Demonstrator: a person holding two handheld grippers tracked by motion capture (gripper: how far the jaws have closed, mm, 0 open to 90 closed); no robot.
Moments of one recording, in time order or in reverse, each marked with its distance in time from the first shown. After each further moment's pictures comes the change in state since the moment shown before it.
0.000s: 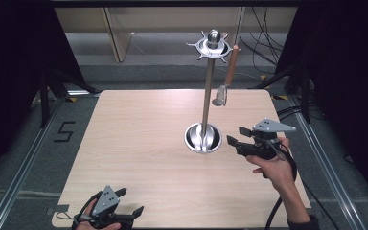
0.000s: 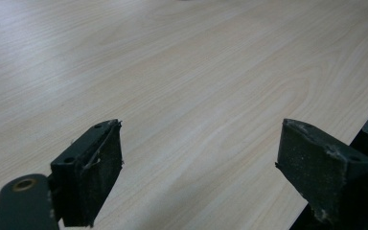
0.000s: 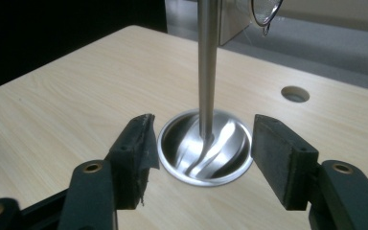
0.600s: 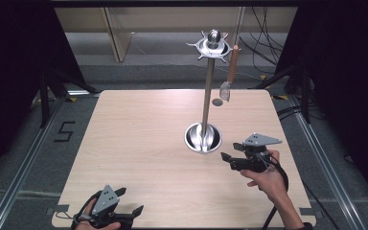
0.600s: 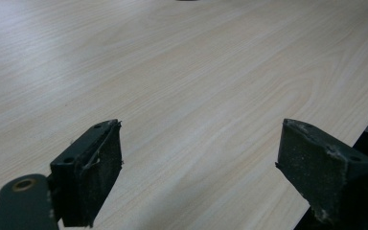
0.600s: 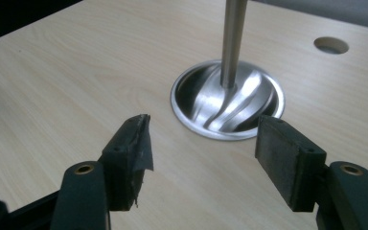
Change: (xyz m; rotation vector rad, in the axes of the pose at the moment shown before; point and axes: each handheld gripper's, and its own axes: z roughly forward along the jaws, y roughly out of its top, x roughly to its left) left arm 0.002 0.000 -0.002 -0.002 0.011 0.004; right arm 0.011 -0.041 0.021 0.113 0.052 0.008
